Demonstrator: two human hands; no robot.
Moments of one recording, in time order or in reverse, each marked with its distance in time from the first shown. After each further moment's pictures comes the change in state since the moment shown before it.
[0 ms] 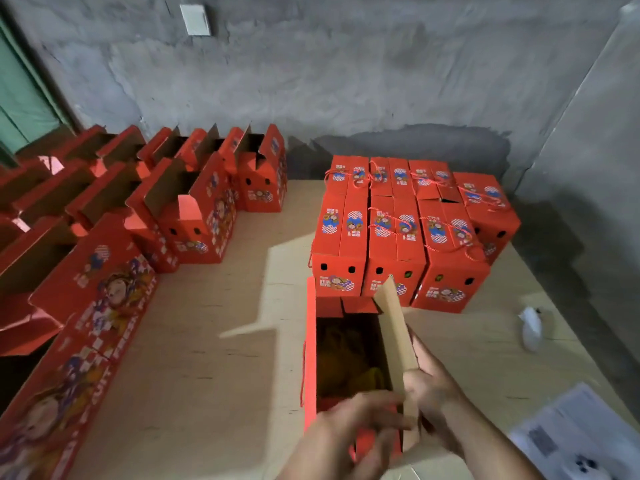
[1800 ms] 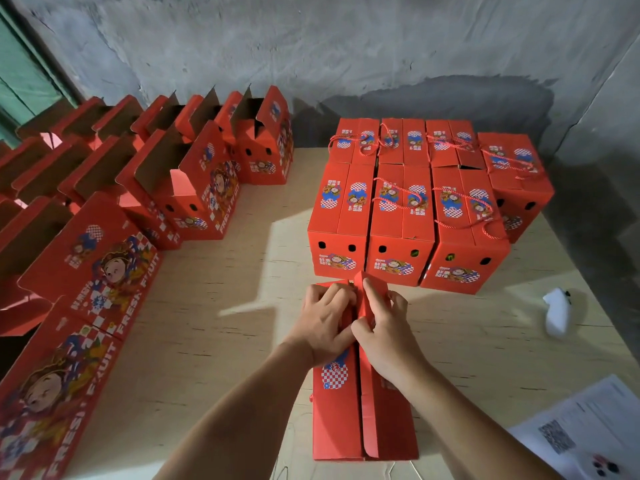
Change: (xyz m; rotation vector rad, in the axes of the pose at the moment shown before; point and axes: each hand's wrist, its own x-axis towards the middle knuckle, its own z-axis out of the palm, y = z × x) left_hand 0.145 -0.117 -0.001 0.626 0.015 0.045; right_hand 0.089 0.009 0.020 -0.484 0.149 -0.261
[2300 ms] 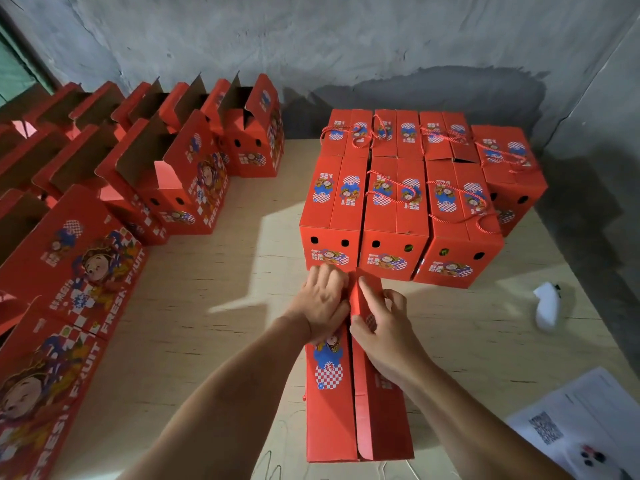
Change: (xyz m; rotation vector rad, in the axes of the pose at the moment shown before) left_hand 0.032 -0.013 0.000 0.089 -0.095 0.012; right_hand 0.000 0.009 -0.010 -0.041 -0.053 -0.017
